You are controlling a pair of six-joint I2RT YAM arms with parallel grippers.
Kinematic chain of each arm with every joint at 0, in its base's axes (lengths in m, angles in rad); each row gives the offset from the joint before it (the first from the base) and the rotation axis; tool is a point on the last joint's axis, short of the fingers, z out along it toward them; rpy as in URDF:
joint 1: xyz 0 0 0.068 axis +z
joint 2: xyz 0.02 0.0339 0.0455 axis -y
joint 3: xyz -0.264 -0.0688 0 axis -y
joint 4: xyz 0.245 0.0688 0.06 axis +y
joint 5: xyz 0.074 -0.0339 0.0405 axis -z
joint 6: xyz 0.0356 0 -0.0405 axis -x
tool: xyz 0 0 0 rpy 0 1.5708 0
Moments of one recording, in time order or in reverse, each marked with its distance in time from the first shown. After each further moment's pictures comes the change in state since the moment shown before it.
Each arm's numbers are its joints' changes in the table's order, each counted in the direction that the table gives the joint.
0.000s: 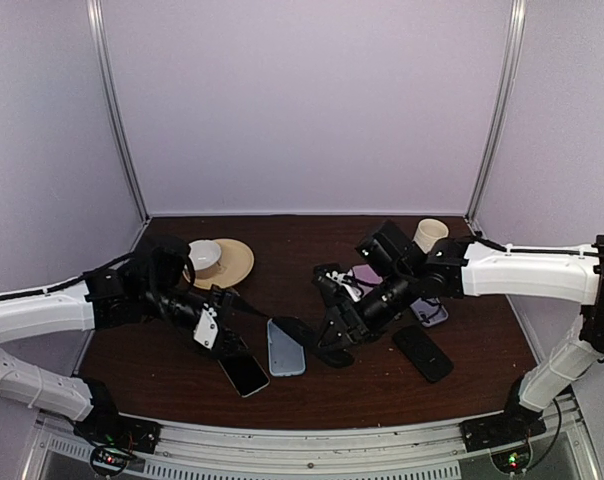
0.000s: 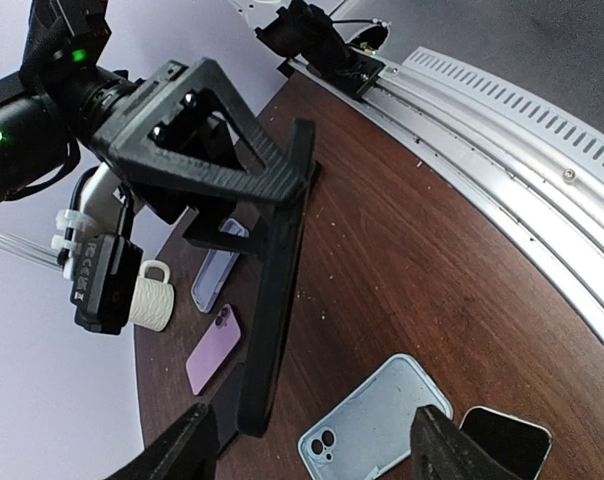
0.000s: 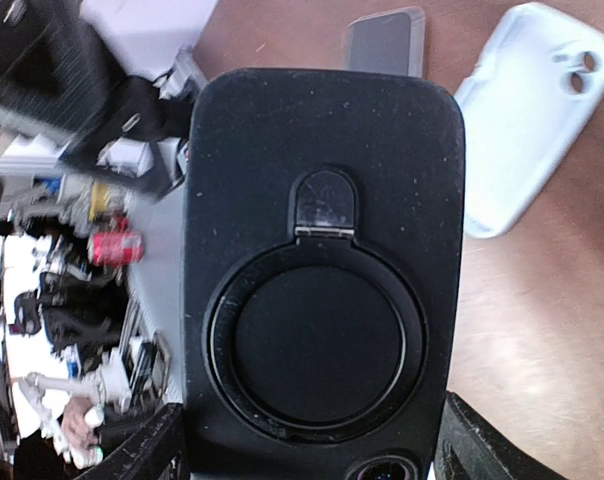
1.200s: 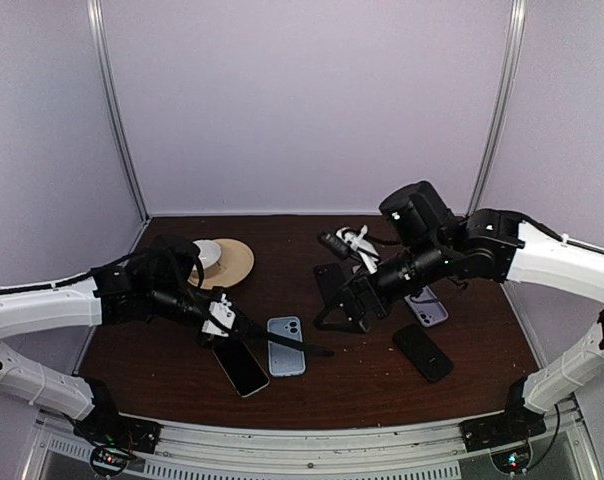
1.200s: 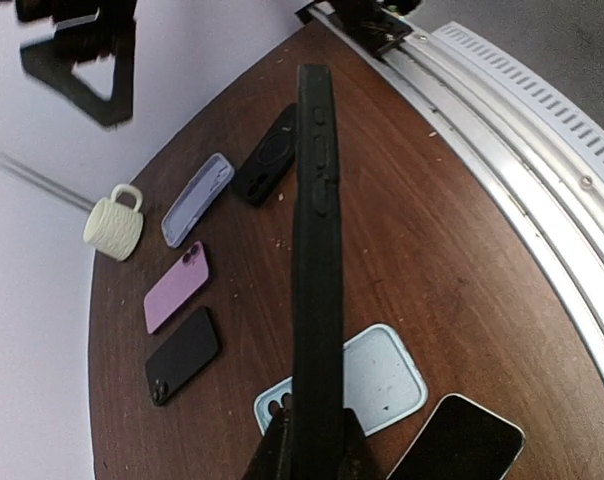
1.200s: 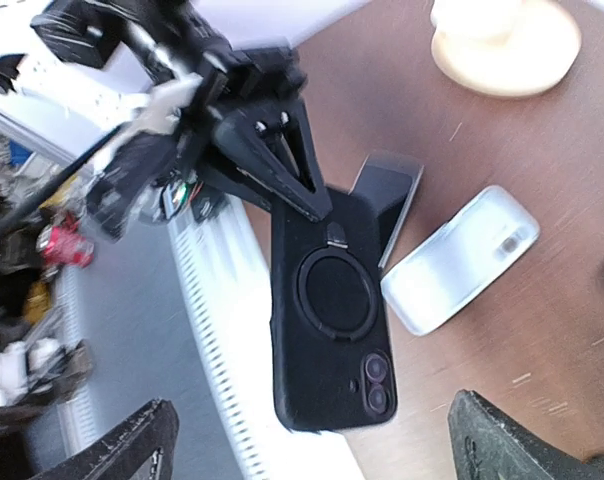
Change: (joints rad) left arm -0.015 -0.059 0.023 0.039 -0.109 0.153; right arm 0.089 0.132 0.164 0.119 0.243 0.235
